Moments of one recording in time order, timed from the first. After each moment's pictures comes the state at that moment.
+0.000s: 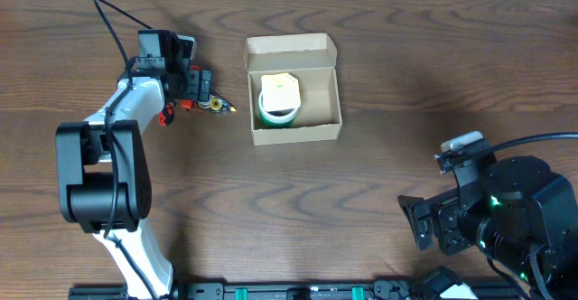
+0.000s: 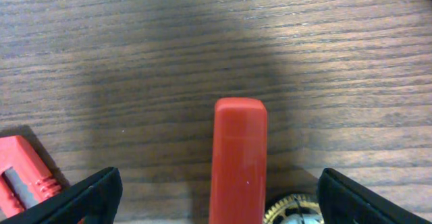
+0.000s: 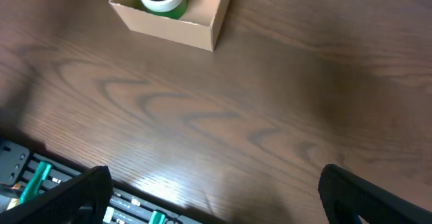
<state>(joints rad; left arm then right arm) 0.02 2.03 1.28 -0.28 0.13 0.15 0.55 0.93 1.58 -1.57 0.10 0.18</state>
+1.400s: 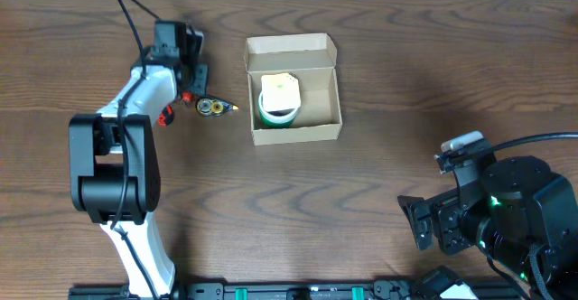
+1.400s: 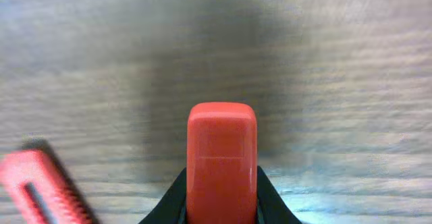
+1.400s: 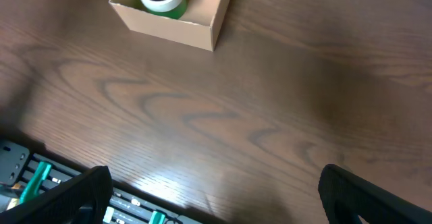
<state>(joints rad) -0.04 2.07 1.42 -0.41 -0.01 0.13 0.55 0.93 1.58 -1.57 0.10 0.18</state>
